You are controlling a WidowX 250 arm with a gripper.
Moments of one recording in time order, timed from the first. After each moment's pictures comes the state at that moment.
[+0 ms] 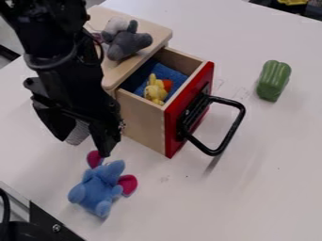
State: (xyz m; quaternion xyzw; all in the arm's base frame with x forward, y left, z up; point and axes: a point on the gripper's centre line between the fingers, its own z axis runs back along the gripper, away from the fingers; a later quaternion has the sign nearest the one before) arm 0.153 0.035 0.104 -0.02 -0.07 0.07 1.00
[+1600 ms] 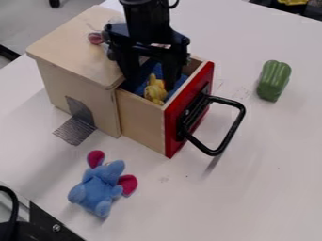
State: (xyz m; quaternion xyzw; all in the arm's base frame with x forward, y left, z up) arm 0.267 0.029 0.100 -0.02 -0.07 0.06 1.00
